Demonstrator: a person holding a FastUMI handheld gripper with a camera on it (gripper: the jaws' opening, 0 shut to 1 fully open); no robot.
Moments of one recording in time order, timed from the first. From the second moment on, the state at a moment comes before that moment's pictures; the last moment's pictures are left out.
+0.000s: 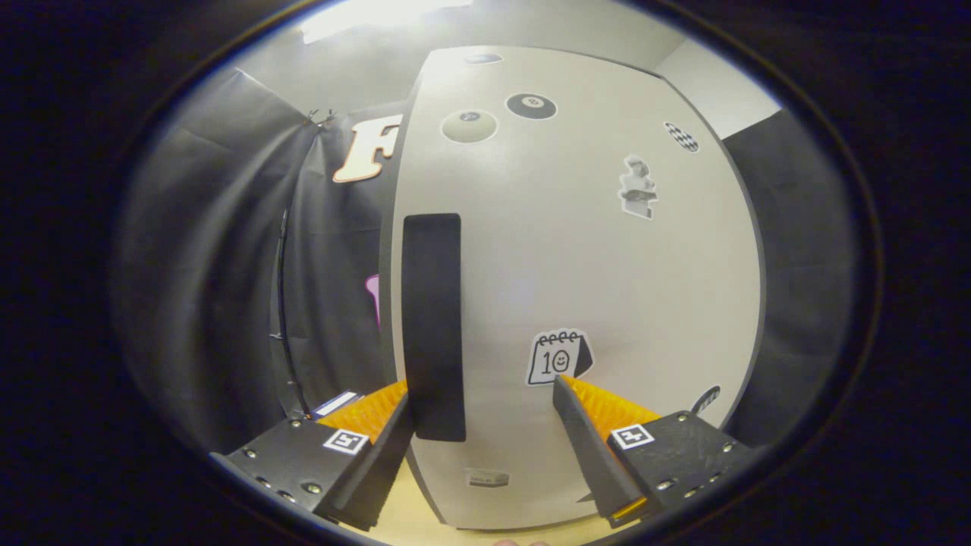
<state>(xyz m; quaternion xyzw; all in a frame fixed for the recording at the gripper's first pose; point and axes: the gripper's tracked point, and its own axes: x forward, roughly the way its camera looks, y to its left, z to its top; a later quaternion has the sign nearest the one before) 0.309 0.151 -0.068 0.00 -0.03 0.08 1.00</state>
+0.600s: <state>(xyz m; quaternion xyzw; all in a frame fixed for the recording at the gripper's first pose) 0.307 0.152 -0.068 -0.01 -0.03 0.09 1.00</state>
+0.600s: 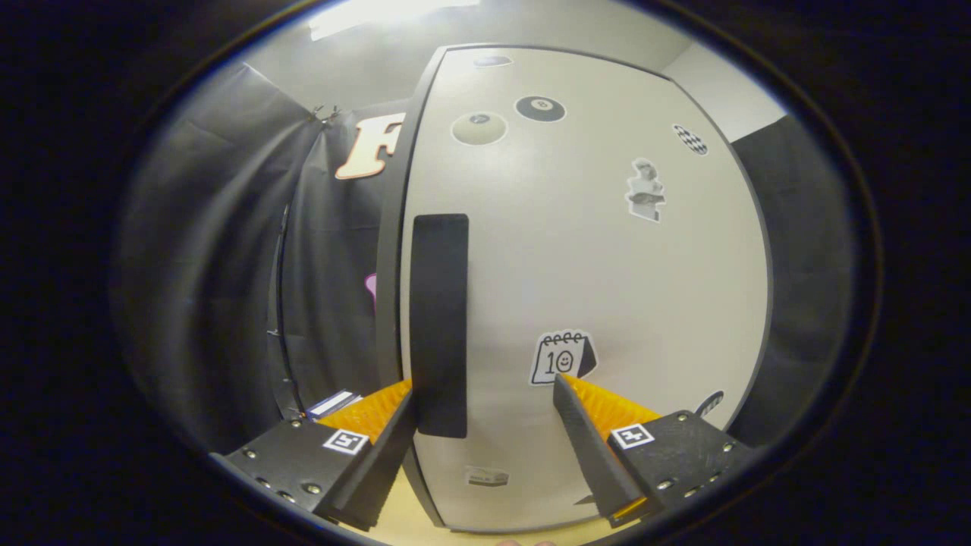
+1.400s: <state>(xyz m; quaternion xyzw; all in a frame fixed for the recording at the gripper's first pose) 0.083 0.052 -0.030 -0.02 -0.03 0.02 1.00</state>
